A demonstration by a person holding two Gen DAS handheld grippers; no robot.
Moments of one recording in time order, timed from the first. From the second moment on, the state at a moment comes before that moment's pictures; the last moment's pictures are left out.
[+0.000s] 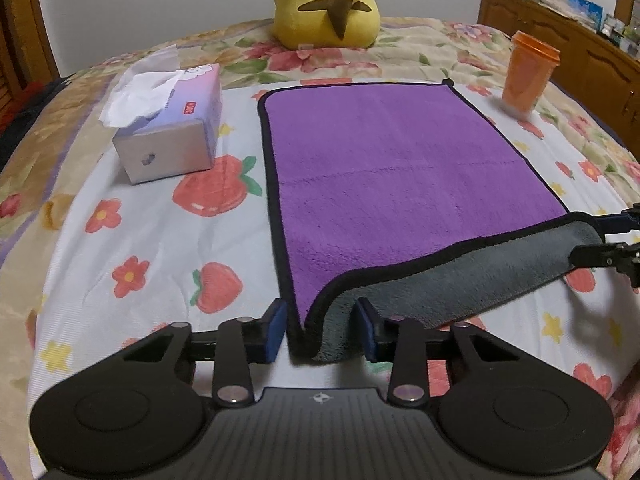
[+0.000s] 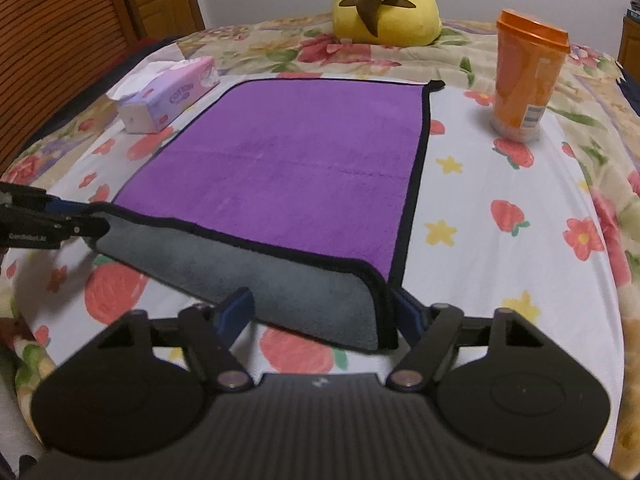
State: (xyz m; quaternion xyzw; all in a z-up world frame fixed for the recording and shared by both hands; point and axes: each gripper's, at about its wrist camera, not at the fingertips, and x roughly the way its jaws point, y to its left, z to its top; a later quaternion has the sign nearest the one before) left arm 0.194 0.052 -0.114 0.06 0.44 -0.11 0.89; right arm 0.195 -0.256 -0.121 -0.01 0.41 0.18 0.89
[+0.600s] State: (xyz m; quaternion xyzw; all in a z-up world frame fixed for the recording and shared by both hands) left arm 0.189 0.049 -0.111 0.05 0.43 -0.12 0.89; right arm 0.202 -0.270 -0.125 0.00 0.43 0.17 0.89
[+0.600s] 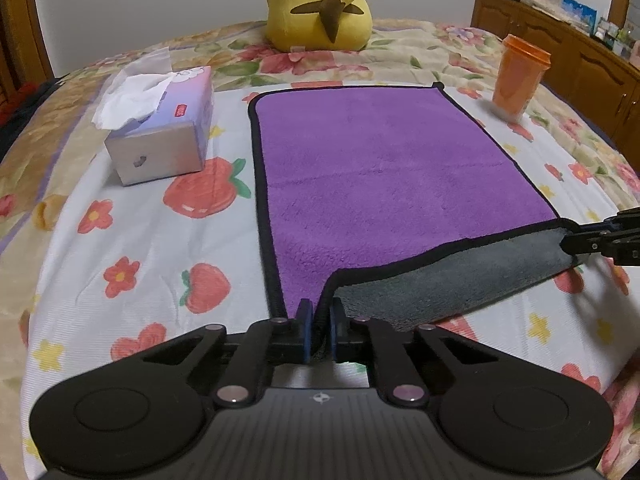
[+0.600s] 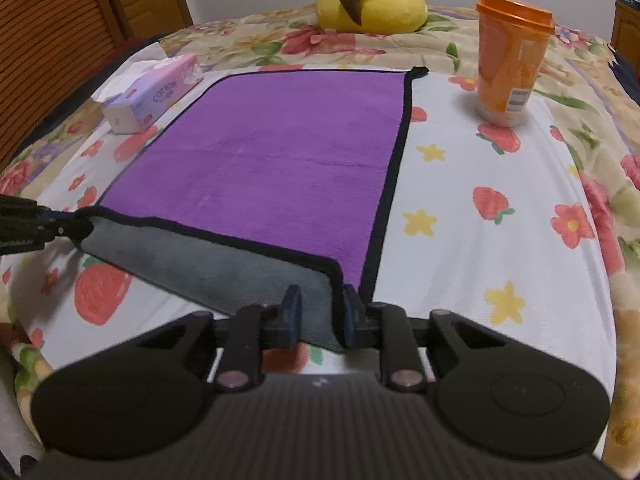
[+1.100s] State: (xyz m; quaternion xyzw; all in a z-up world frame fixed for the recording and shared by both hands) left arm 0.182 0.047 -0.089 0.04 0.39 -0.13 0.91; right arm 0.201 -0.271 -0.116 -0.02 0.41 0.17 0.90
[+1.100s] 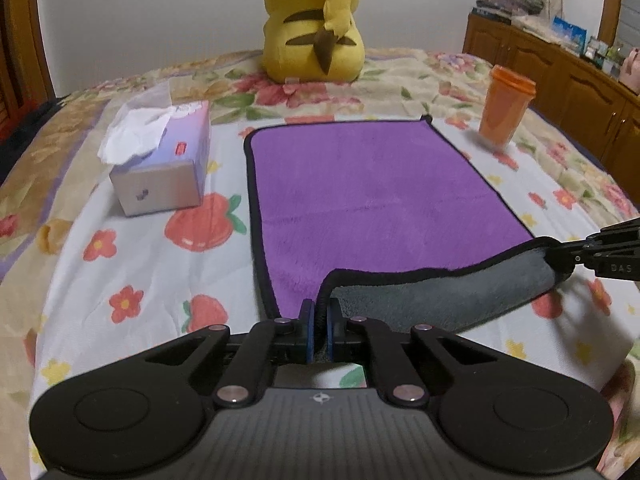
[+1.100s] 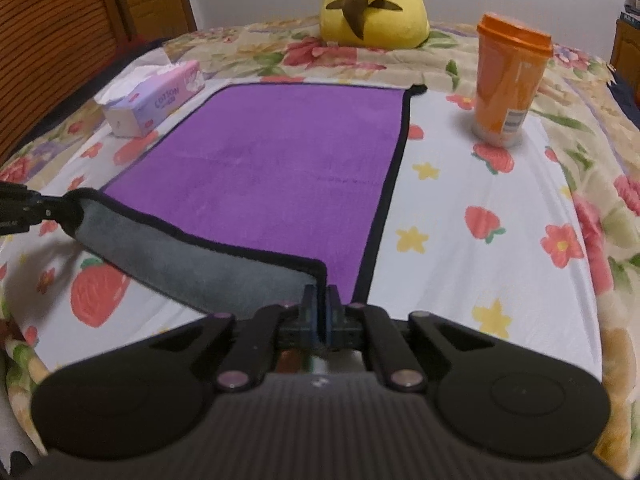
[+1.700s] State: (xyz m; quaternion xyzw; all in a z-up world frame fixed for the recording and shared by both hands) left arm 0.178 0.048 -0.071 0.03 0.35 -0.13 0.93; right arm 0.196 -0.275 -0.087 0.00 0.33 0.18 0.92
